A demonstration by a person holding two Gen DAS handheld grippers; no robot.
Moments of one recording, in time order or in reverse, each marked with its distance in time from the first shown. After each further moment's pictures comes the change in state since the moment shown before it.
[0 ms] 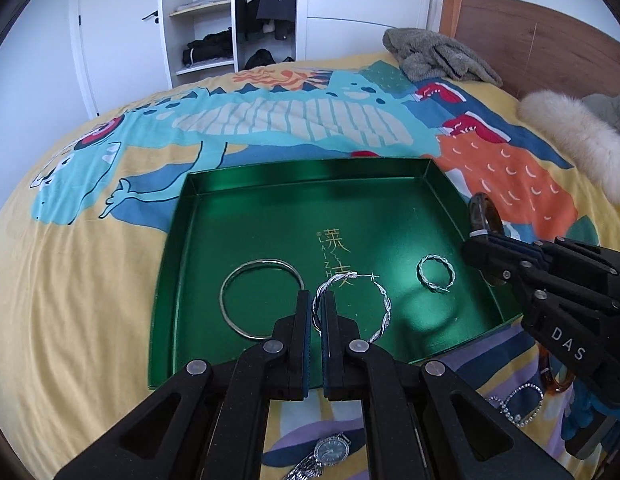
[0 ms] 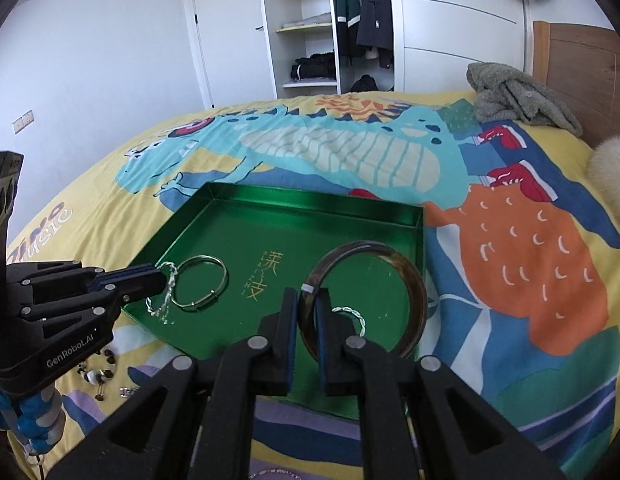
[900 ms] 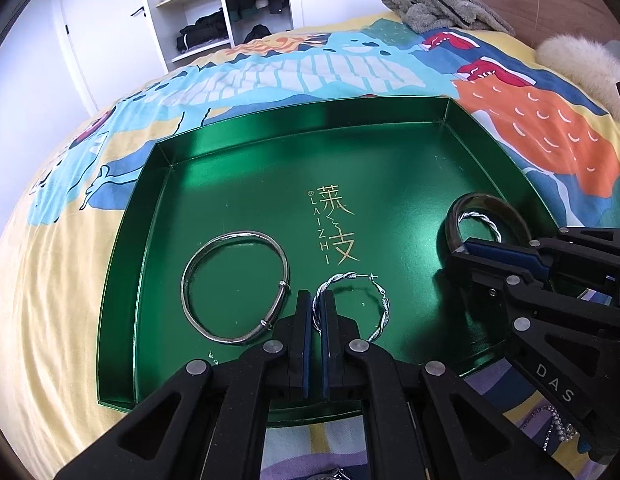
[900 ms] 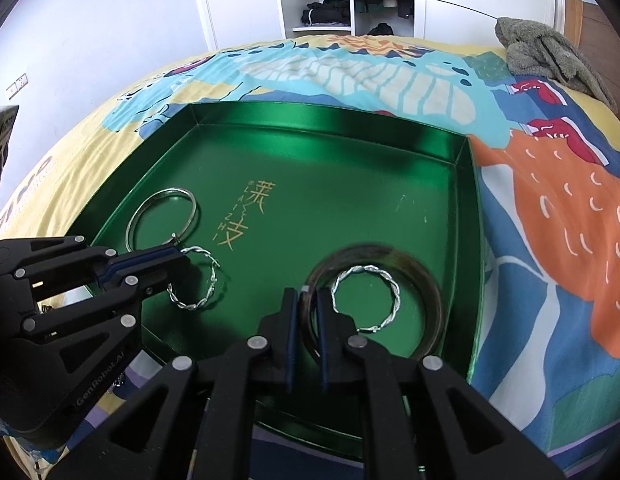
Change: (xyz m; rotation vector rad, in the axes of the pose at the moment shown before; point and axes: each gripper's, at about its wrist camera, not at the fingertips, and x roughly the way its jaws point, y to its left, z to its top) left arm 0.052 -0.017 -0.012 0.065 0.094 0.090; right arm 0.066 -0.004 -0.021 -0.040 0.189 0.022
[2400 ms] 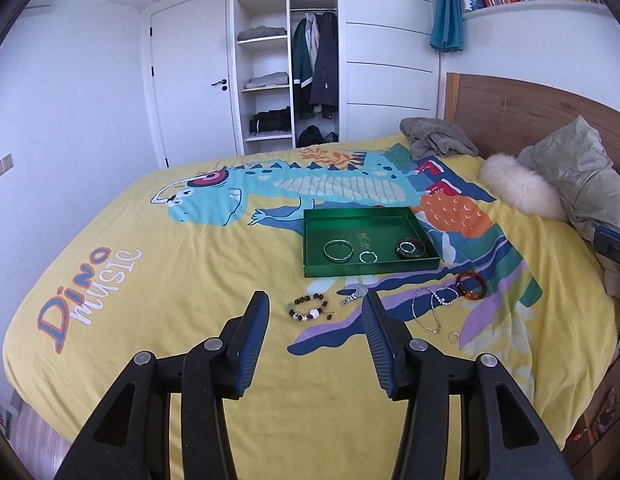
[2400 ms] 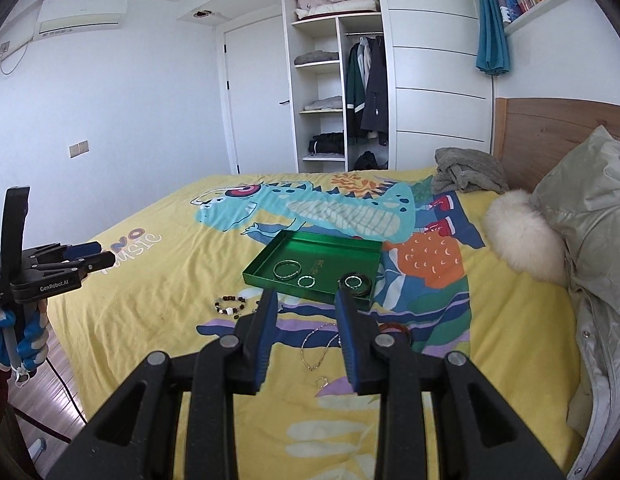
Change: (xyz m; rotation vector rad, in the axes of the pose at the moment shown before) left arm -0.409 0.059 -0.195 -0.138 -0.344 0.052; right arm -0.424 0.083 -0.165 0.001 -0.439 -0.021
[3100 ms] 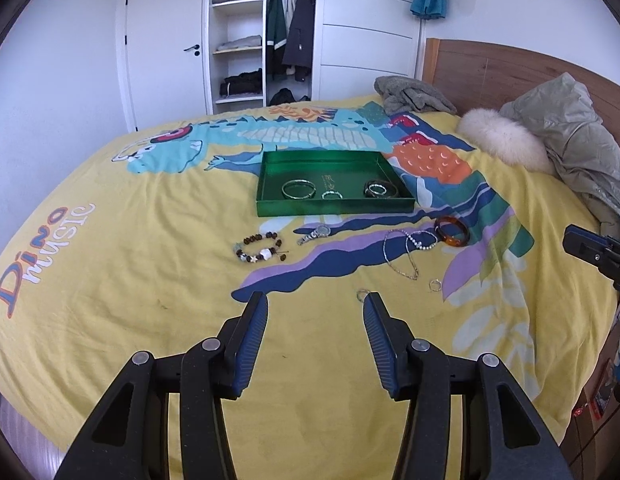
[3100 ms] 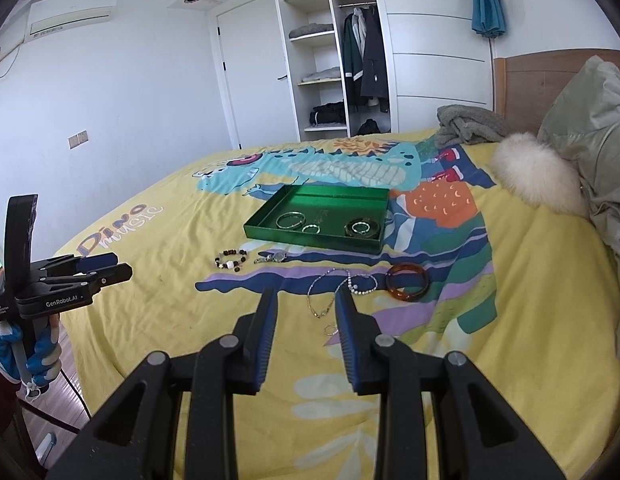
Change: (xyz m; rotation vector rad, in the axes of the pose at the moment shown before) left arm 0.076 -0.038 -0.072 0.007 0.117 -0.109; right arm 0.044 -0.018 -0.078 0.050 0.088 0.043
